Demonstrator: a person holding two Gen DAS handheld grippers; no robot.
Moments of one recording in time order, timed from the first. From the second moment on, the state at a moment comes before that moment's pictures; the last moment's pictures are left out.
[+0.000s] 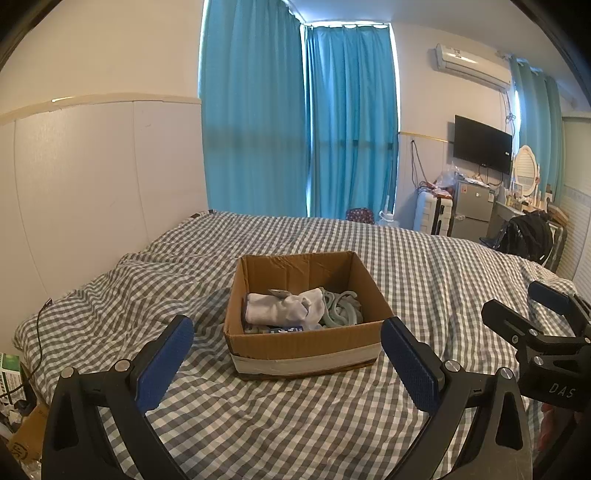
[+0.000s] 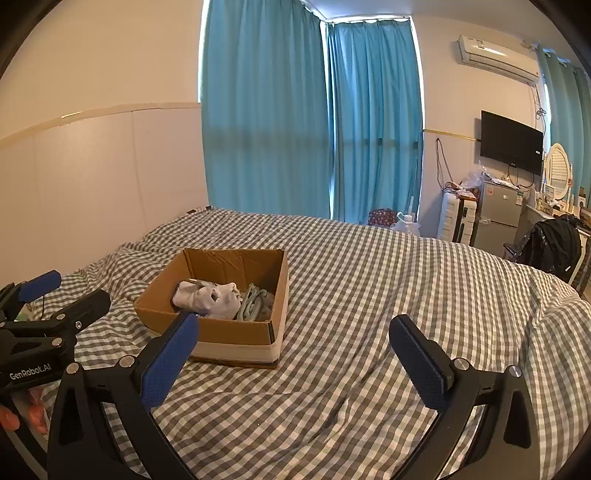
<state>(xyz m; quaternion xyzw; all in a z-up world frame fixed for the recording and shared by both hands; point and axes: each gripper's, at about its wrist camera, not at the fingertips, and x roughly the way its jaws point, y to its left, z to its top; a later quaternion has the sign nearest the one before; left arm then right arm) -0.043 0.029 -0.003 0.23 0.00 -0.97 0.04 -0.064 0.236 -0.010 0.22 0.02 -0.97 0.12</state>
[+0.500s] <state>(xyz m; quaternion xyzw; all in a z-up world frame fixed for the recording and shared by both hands) -0.042 0.030 -0.004 0.22 0.00 -0.97 0.04 -0.064 0.236 -0.012 0.22 0.02 -0.97 0.12</state>
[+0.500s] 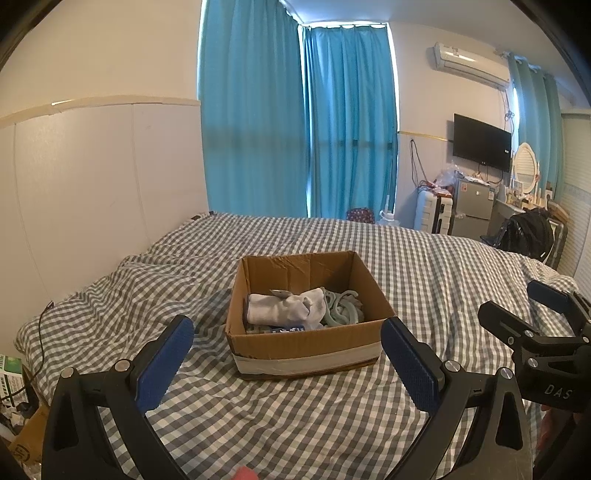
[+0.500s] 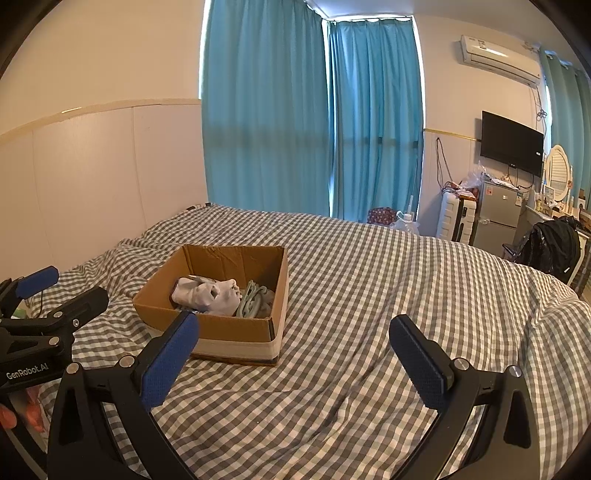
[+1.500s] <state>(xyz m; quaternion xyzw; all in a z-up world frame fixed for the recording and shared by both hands) -0.043 0.026 -0.009 0.23 -0.01 -0.97 0.06 -0.060 0.238 -0.013 0.23 0.03 -0.97 0.13</state>
